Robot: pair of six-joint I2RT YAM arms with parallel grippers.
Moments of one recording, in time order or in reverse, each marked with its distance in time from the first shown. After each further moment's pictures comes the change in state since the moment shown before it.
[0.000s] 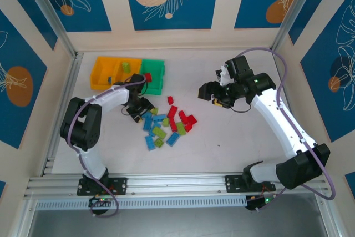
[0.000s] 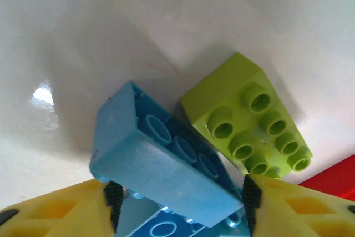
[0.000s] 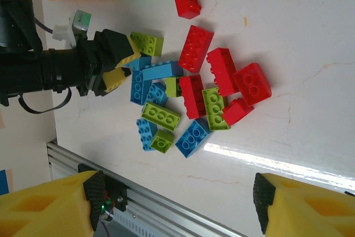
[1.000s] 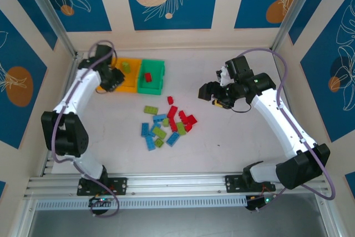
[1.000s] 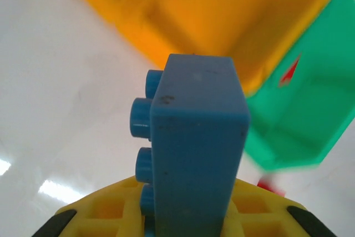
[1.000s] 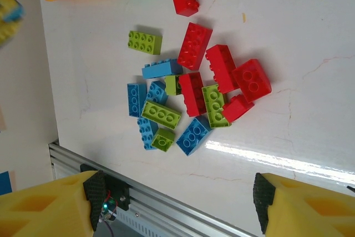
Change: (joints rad) left arm 0.304 -0.095 0.404 -0.206 -0.187 0.252; right arm 0.000 0.000 0.000 -0.009 0.000 0.018
